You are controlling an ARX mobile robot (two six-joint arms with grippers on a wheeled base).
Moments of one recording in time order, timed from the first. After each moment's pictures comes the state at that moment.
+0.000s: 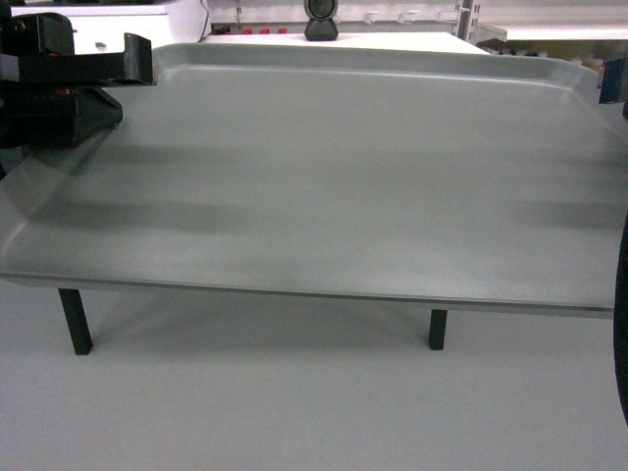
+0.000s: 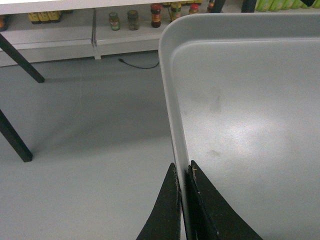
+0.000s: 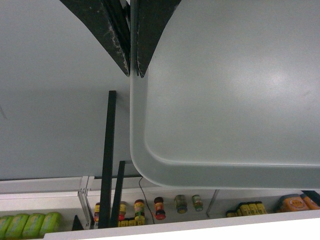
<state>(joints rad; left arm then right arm) -0.27 1.38 0.80 0.15 -0.06 -0.07 0.21 1.41 0.75 0.31 0.08 0.13</state>
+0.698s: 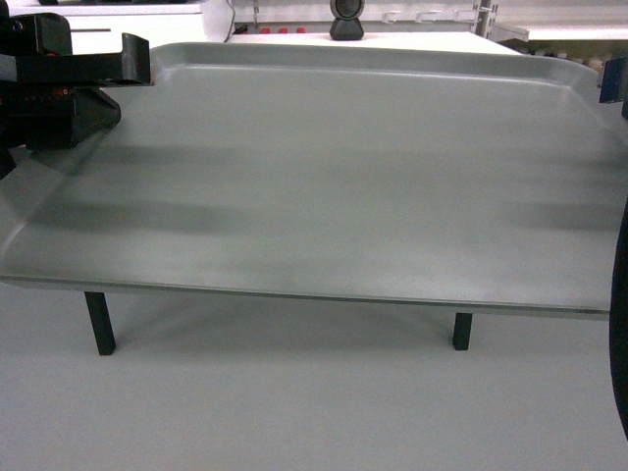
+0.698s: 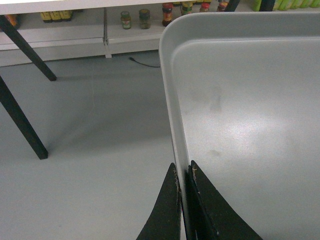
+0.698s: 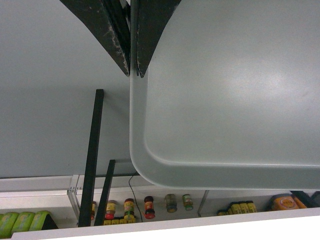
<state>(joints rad) -0.27 1.38 0.80 0.14 -0.06 -0.07 0.22 1.41 0.75 0.31 0.07 0.13</state>
